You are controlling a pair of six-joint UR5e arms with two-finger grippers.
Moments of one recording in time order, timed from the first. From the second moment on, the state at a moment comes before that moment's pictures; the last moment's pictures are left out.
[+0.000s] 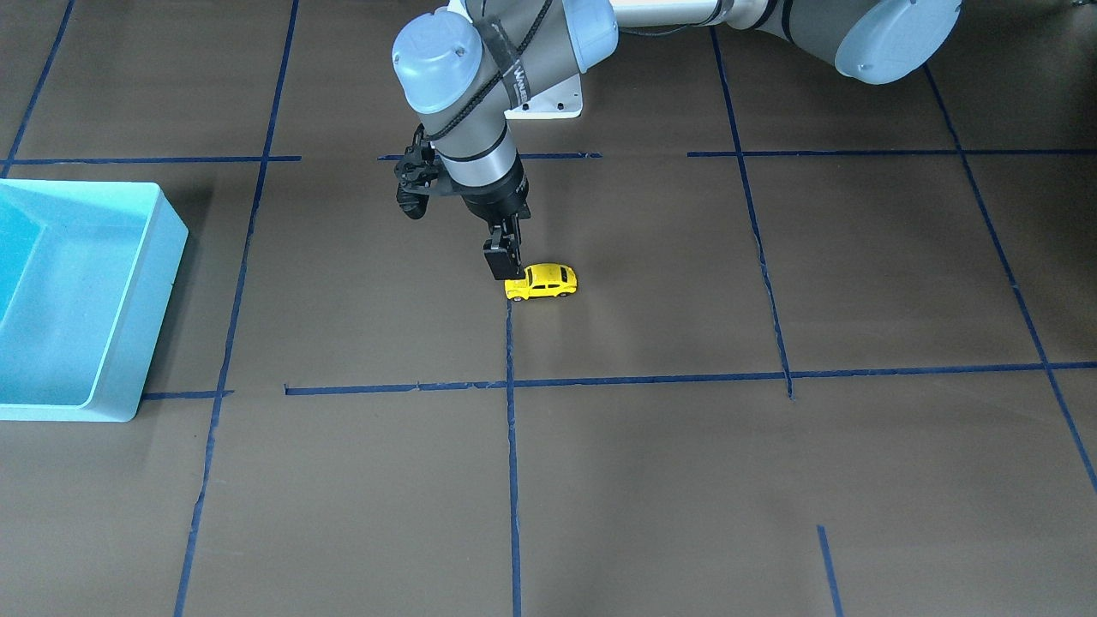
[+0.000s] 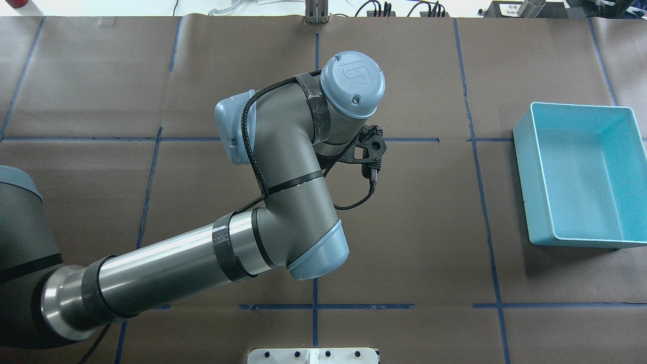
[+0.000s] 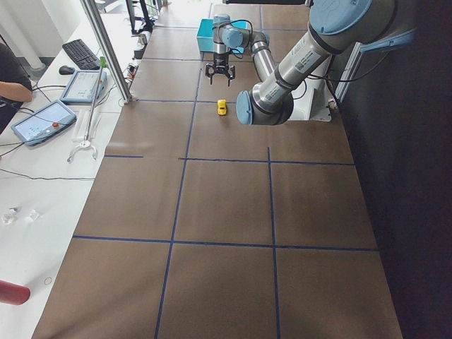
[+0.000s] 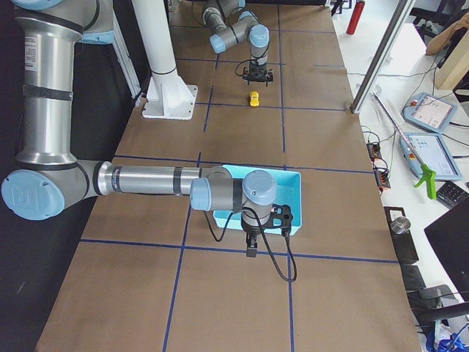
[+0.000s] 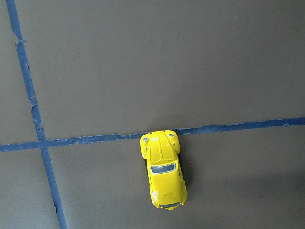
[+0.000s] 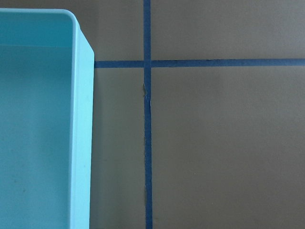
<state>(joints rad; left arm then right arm) -0.51 -2.64 -1.37 -1.25 -1.80 0.50 1.54 -1.68 1.69 -1.56 2.32 0.07</state>
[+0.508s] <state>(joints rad) -0.47 -2.63 -1.28 -1.37 -1.82 0.42 1.54 -1.68 1.69 -1.56 2.32 0.07</state>
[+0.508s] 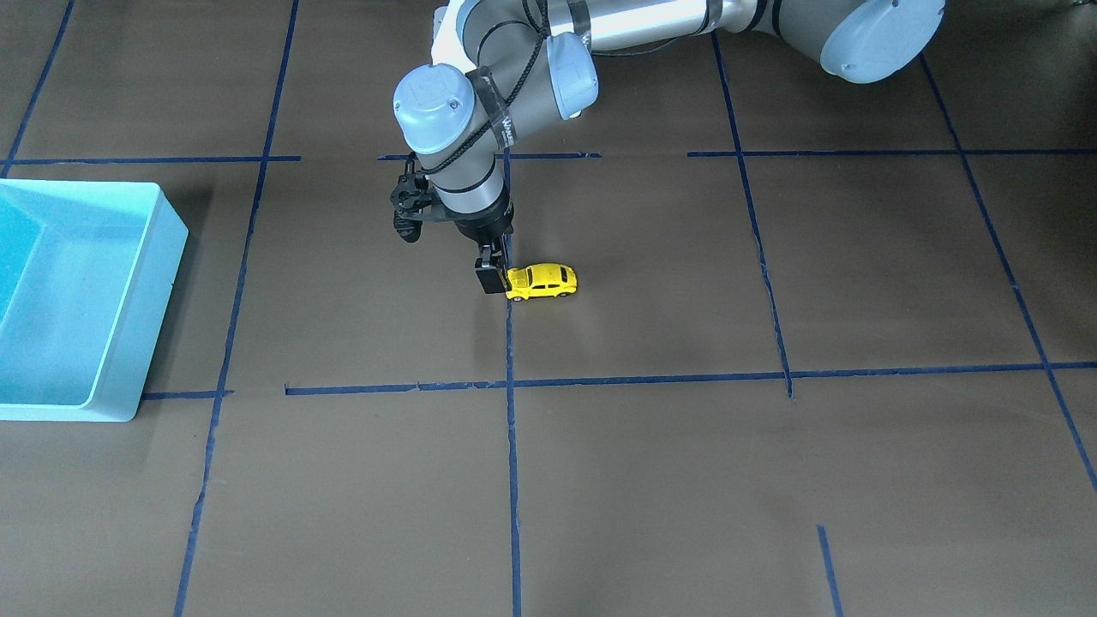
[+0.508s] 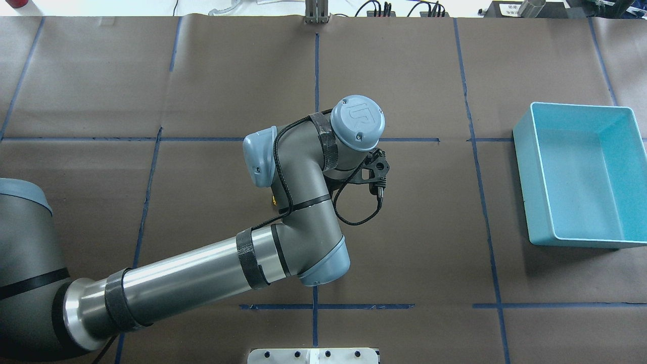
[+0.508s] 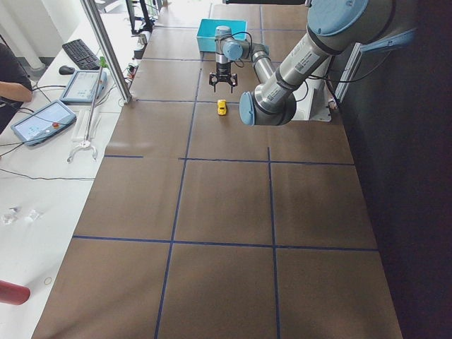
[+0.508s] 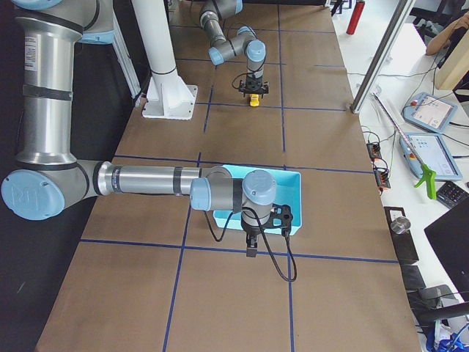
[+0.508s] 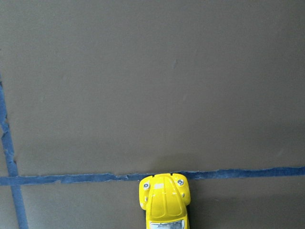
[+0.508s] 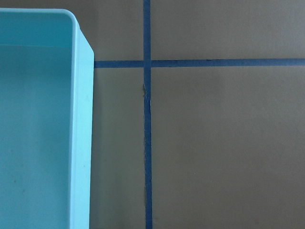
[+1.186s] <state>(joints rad) -0.45 -2.62 -1.21 -1.40 -1.77 0.42 1.54 -1.68 1.70 -1.56 2.32 0.07</state>
